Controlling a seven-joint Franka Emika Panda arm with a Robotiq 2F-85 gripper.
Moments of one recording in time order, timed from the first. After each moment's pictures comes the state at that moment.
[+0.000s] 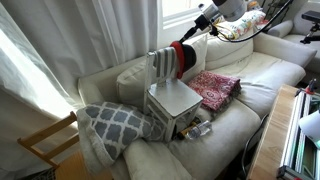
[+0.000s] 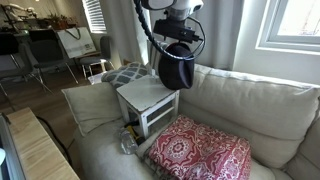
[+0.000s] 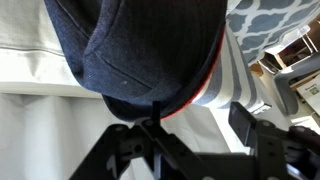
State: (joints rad) arm -1.22 0.76 1.10 -2.07 0.25 2.86 -1.00
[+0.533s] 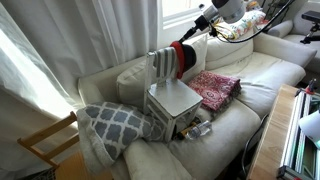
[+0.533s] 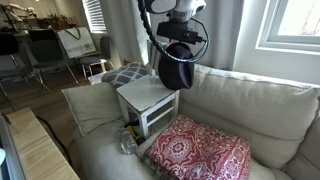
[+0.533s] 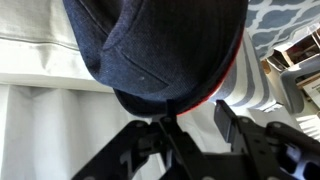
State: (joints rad) arm -1.23 0.81 1.10 -2.05 0.20 2.90 -1.01
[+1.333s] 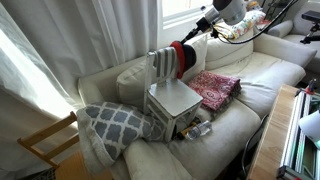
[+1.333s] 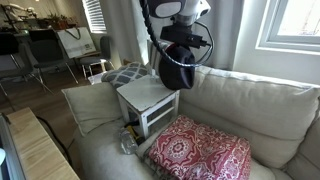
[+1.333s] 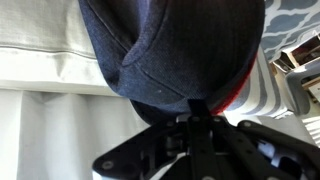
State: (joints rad) arm -1.24 0.83 1.07 -2.04 0.17 2.90 -1.00
